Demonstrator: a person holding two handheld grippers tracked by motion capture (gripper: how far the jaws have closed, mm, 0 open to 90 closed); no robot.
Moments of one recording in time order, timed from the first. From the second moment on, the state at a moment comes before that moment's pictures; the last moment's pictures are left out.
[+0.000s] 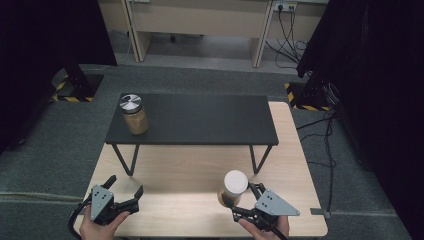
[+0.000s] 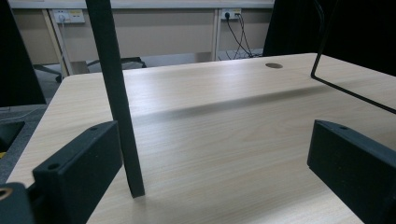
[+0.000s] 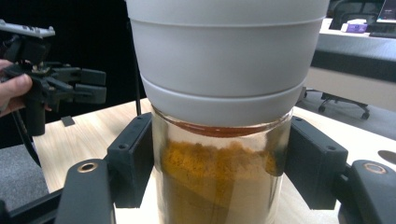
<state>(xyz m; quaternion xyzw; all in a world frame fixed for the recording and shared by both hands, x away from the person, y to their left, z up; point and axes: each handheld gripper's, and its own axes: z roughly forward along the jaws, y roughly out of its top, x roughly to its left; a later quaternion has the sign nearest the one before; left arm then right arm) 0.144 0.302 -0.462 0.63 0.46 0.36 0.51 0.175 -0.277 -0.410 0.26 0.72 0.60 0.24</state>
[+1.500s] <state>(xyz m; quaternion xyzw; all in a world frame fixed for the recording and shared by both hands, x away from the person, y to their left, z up) 0.145 0.304 -0.462 0.63 0.46 0.35 0.52 0.251 -0.261 -0.284 0.25 0.71 0.60 0.27</state>
